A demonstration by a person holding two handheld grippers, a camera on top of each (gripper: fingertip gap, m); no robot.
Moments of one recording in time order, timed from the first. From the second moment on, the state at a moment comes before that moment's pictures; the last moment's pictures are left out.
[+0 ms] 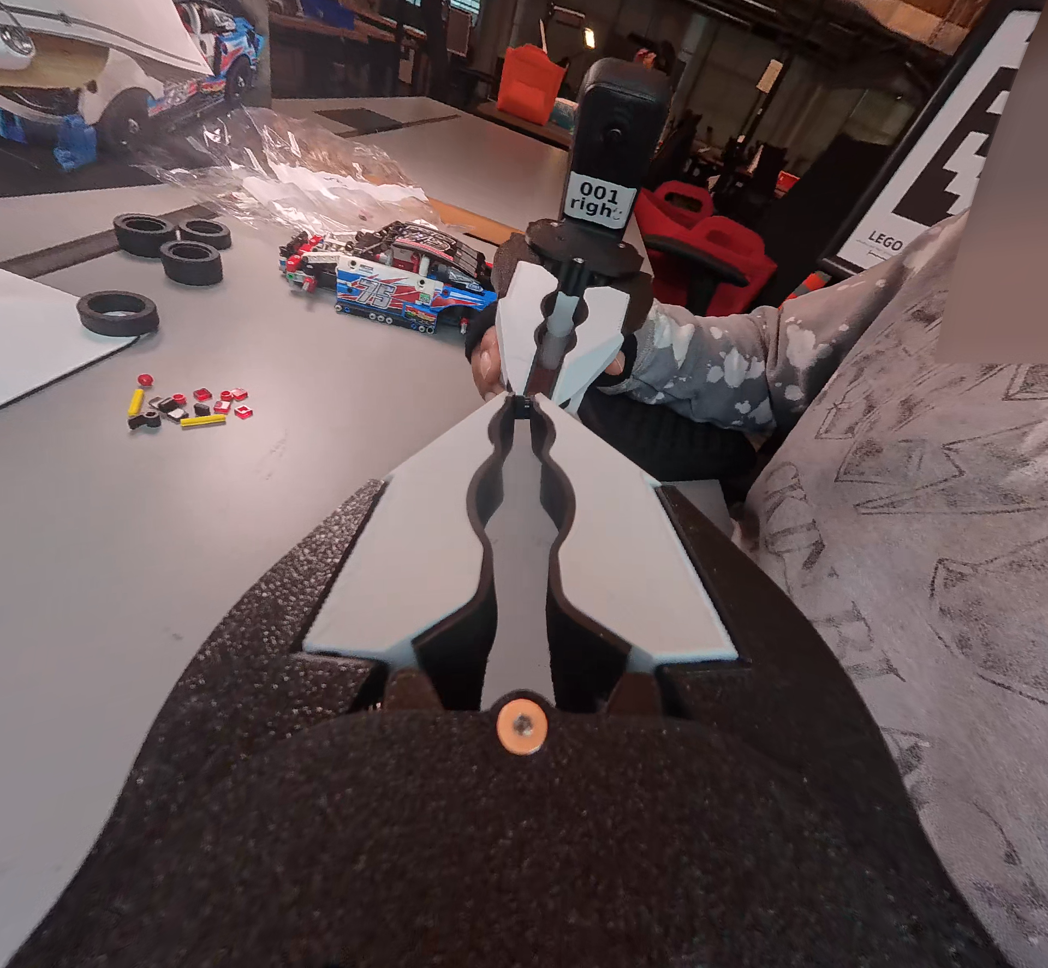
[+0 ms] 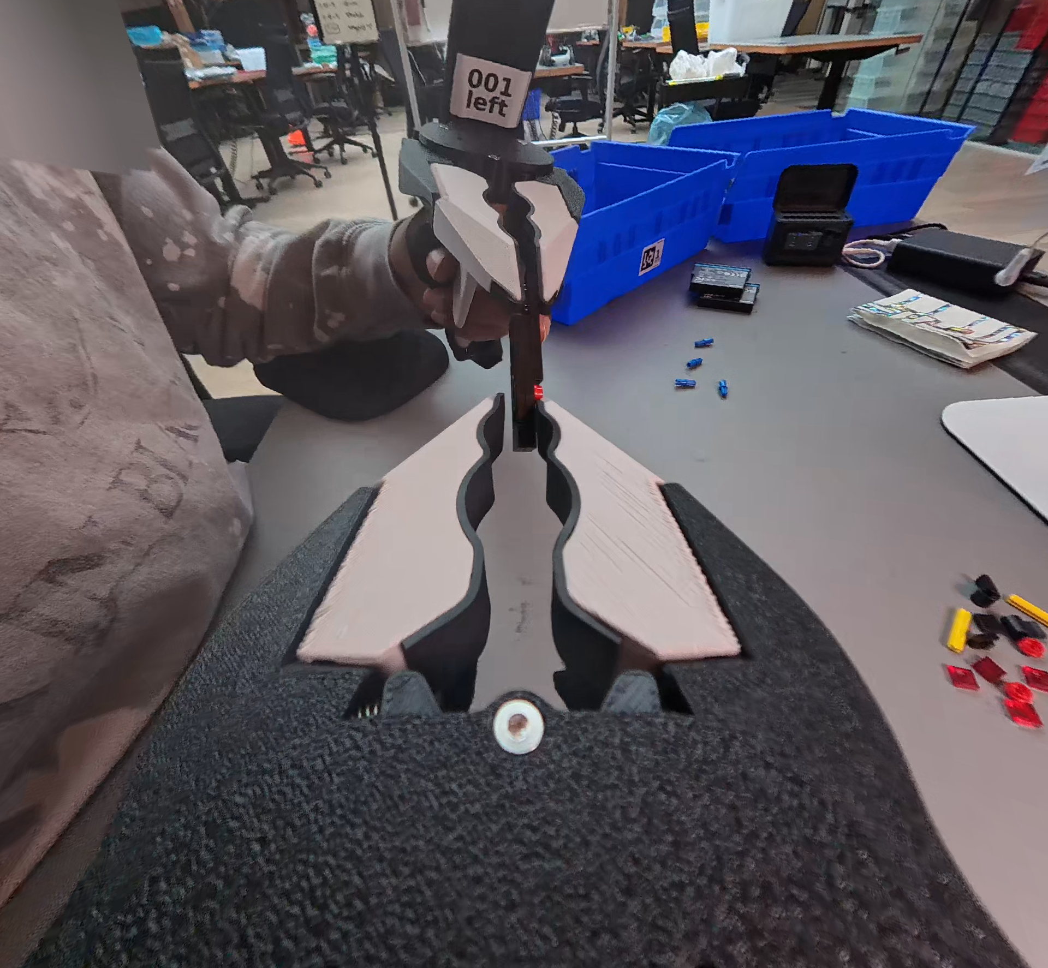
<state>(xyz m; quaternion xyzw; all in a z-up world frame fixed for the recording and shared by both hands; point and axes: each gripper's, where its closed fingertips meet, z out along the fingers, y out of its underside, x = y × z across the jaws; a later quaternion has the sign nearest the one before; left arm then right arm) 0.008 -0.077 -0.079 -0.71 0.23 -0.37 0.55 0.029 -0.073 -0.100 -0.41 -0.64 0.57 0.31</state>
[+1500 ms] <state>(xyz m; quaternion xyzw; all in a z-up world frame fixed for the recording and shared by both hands) -0.044 -0.028 -0.144 -0.79 -0.01 -0.41 0.46 0.017 -0.061 -0.122 -0.20 -0.72 0.22 0.62</state>
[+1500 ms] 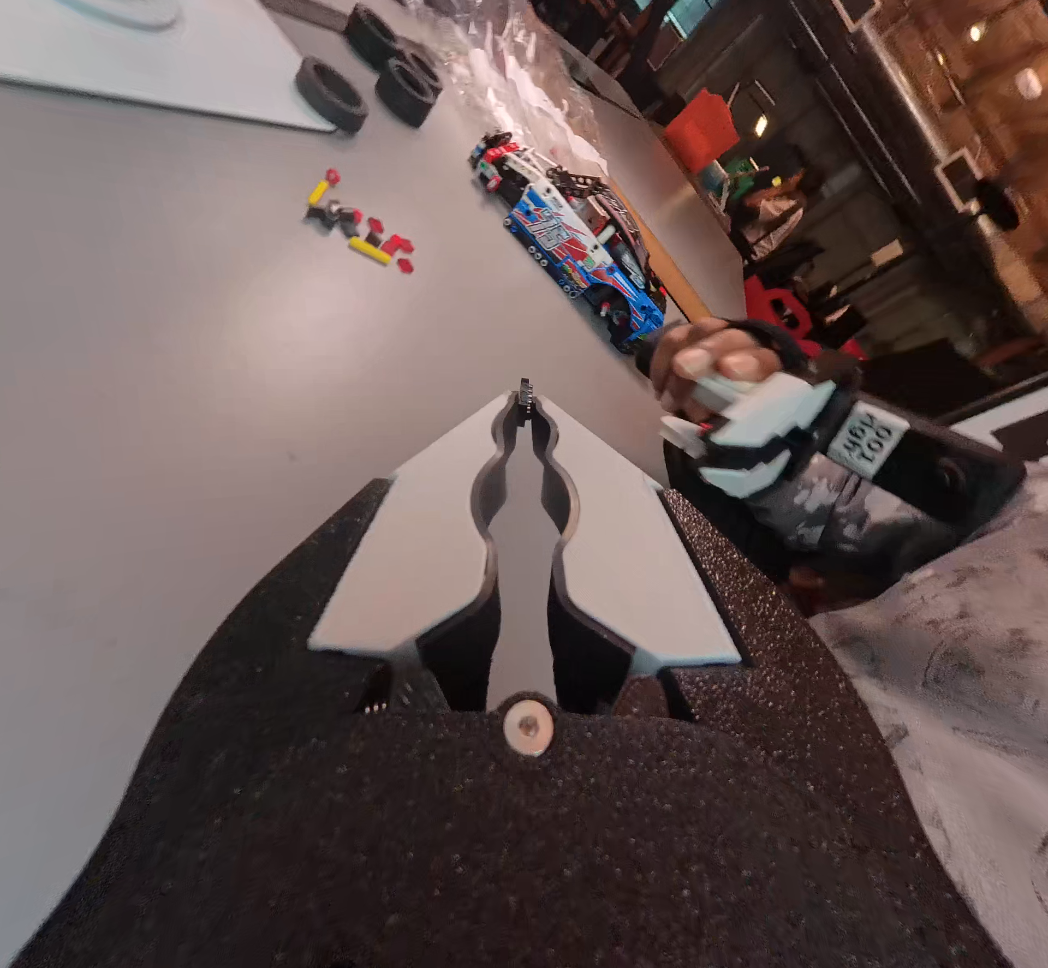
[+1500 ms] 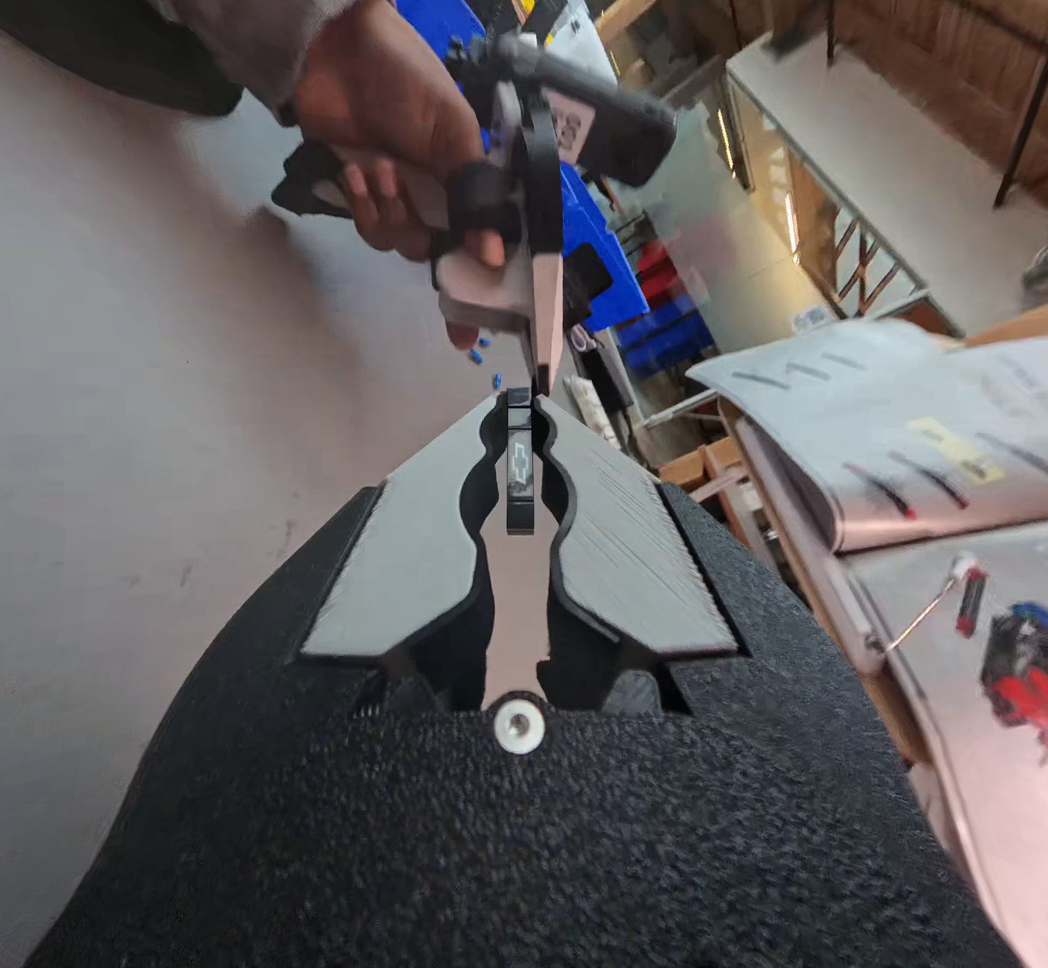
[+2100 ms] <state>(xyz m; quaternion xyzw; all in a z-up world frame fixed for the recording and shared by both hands) -0.236 -0.113 -0.026 -0.79 -0.08 0.07 0.60 0.018 -0.025 -0.165 -0.42 -0.71 0.35 0.43</state>
